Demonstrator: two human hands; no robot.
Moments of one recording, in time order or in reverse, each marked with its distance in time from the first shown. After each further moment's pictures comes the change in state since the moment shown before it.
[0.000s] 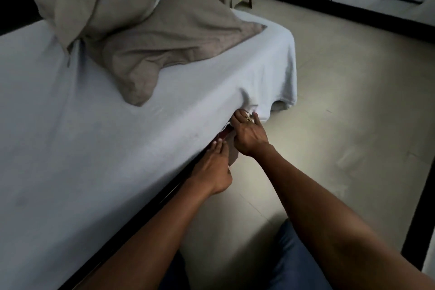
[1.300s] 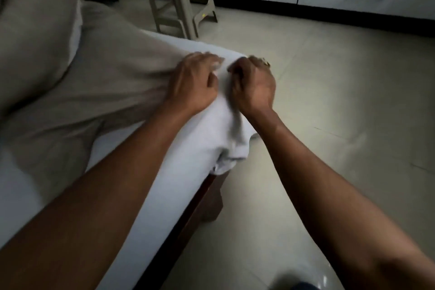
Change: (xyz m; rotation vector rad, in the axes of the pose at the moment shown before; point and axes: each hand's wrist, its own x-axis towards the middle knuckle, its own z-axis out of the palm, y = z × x) left_hand 0.264 0.066 -0.177 0.118 0.577 0.402; right_hand 0.139 0.109 -0.136 0.260 0.842 0.215
